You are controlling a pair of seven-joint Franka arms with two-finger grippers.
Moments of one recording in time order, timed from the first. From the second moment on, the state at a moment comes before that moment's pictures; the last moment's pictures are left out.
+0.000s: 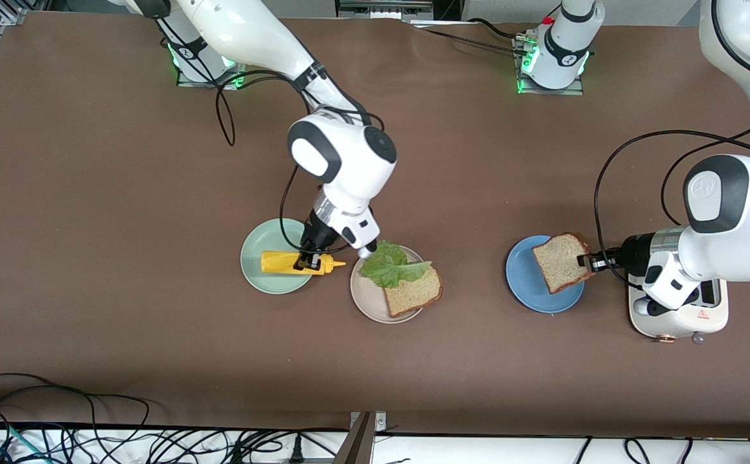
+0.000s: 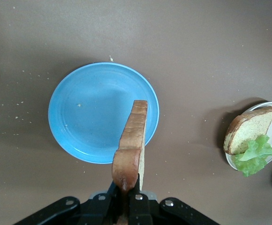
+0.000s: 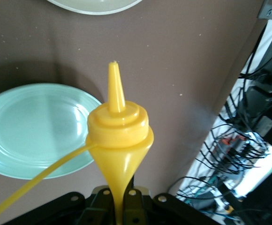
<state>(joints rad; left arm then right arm) 0.05 0.53 -0.07 -1.42 -0.30 1.75 -0.23 0.76 0.80 -0.05 -1.19 -0.74 1.87 -0.59</state>
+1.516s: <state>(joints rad) 0.05 0.53 -0.07 -1.42 -0.30 1.75 -0.23 0.76 0.81 -0.09 -1.14 -0.67 1.84 -0.34</state>
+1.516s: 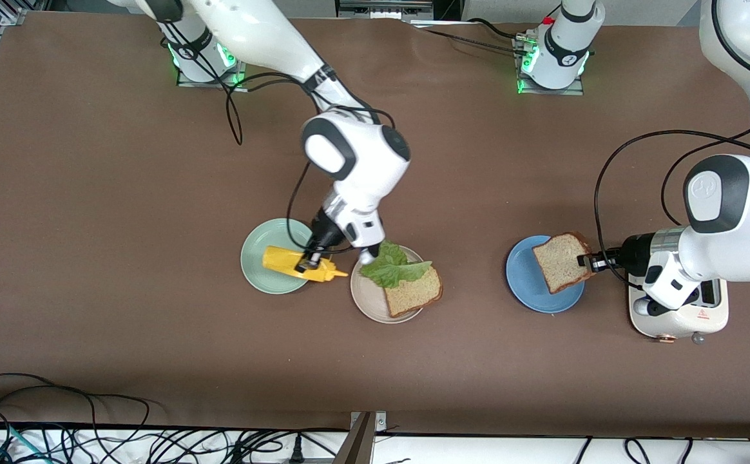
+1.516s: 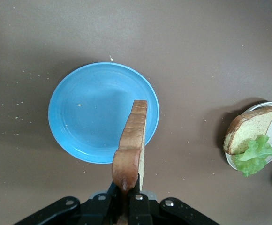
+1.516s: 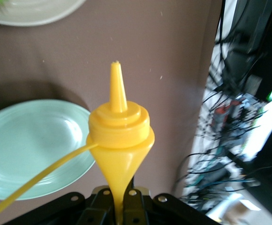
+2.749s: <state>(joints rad) 0.04 0.53 -0.08 -1.42 -0.49 1.75 -0.32 0.26 0.54 -0.09 -1.44 0.47 1.91 -1.04</state>
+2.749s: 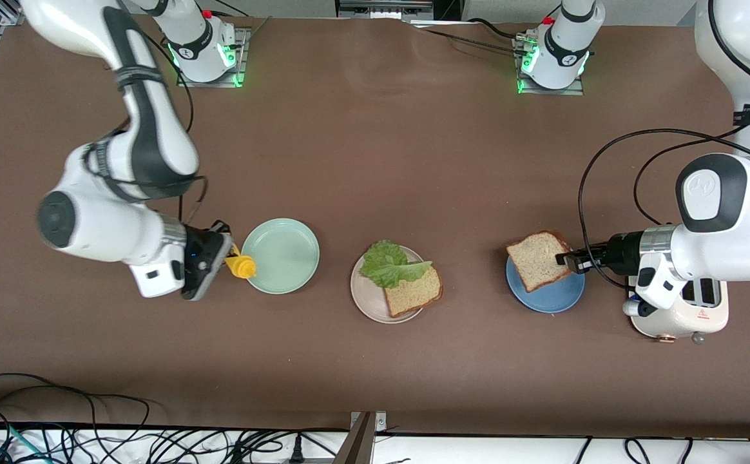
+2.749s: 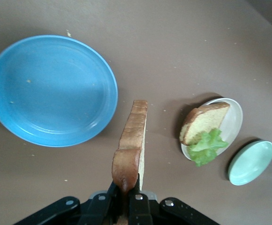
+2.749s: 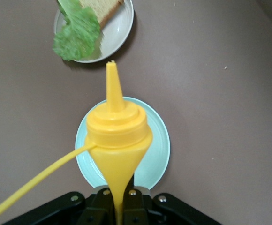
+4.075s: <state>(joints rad) -0.19 0.62 -0.09 -1.42 -0.88 1.95 -0.36 -0.08 0.61 -0.09 -1.77 1.10 1.73 -2.25</state>
